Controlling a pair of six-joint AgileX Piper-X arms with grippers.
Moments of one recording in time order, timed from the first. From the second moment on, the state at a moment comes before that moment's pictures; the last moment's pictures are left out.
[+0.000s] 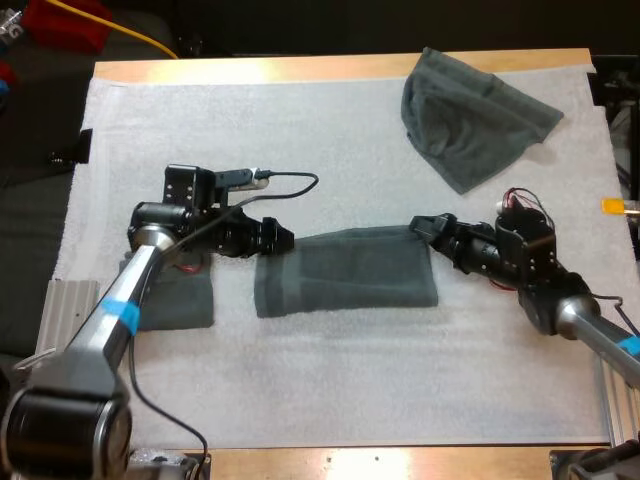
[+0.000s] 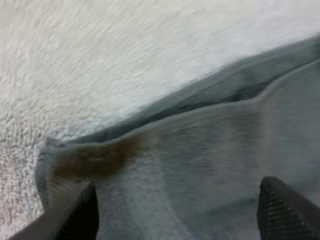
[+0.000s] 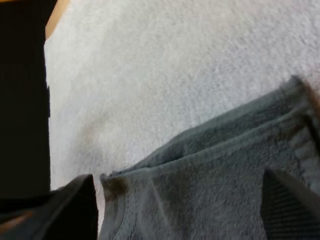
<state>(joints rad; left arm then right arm) -0.09 1.55 -0.97 0.67 0.57 -1.86 0.35 1.44 -0.58 -0.19 -0.41 -0.90</state>
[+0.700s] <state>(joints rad) -0.09 1.08 -0.97 1.00 0.57 -1.82 0.35 0.94 -0.58 0.42 -0.40 -1.18</state>
